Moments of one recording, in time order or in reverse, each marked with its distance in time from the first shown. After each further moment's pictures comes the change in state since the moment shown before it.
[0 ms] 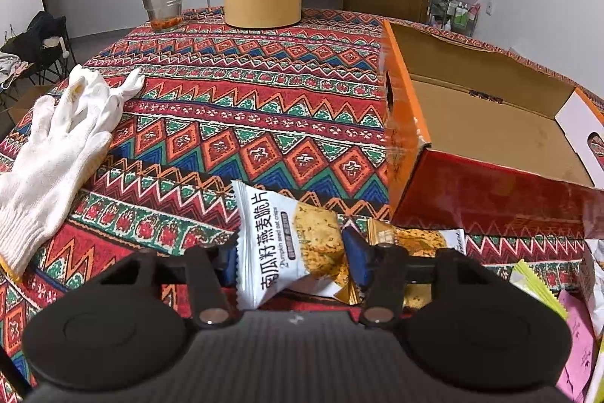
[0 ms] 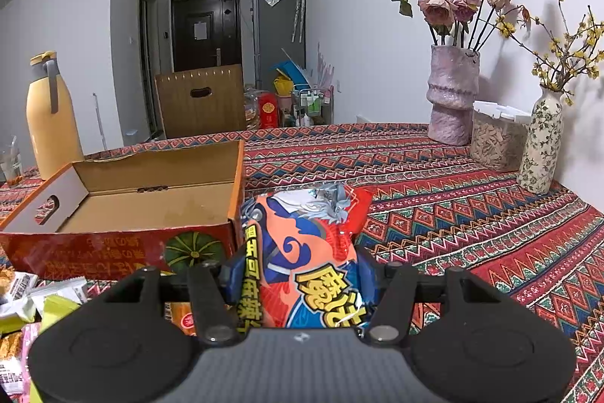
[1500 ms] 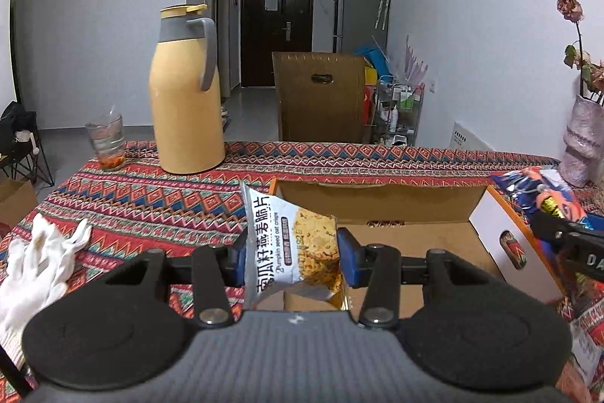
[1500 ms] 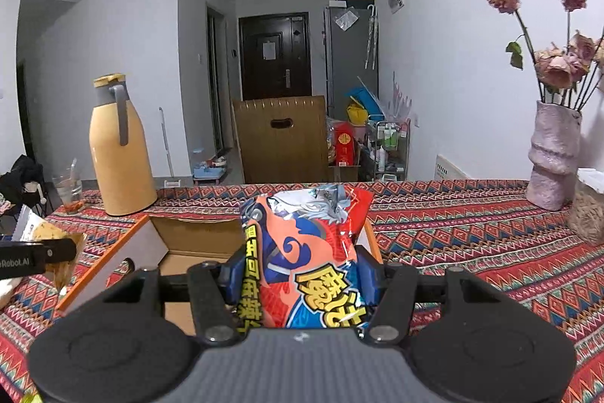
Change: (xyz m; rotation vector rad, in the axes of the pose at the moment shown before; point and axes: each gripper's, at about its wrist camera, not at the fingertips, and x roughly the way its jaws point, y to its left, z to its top) left arm -0.065 -0.090 0.070 0.082 -0.319 -0.105; right arm 0.056 0.098 0.084 -0.075 -0.065 0.200
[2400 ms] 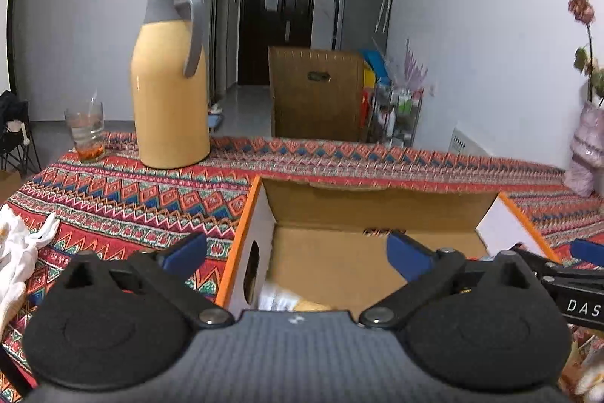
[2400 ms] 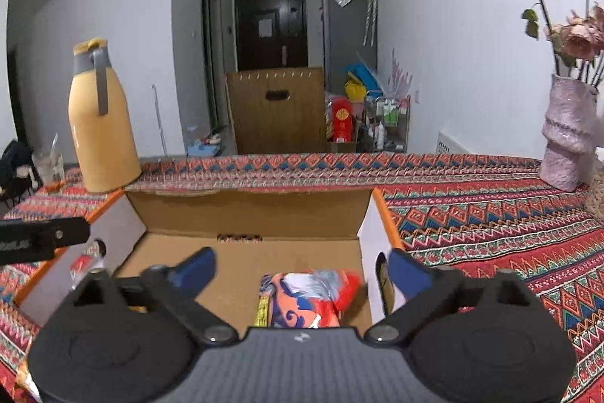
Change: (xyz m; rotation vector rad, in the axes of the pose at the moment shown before) left arm 0.040 -0.007 -0.010 -0.039 -0.018 -0.023; right arm 0.049 -0.001 -0.020 0.014 0.053 -0.010
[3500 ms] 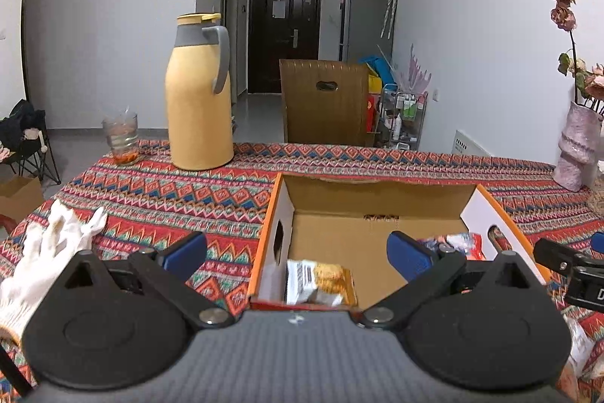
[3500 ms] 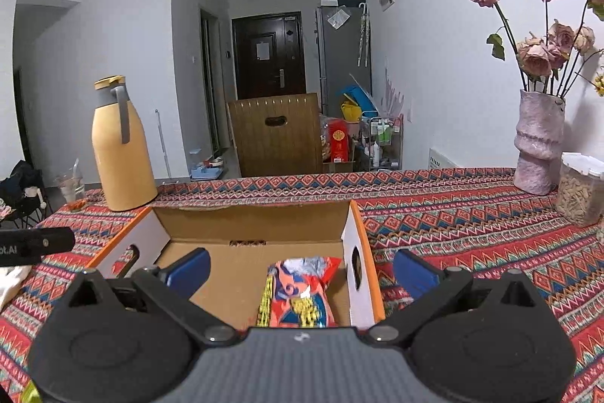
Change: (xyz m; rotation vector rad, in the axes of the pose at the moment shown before) left arm -0.091 0.004 -0.012 0.018 -0.006 0.039; right arm -0.100 -0.011 -0.014 0.008 -0.059 0.008
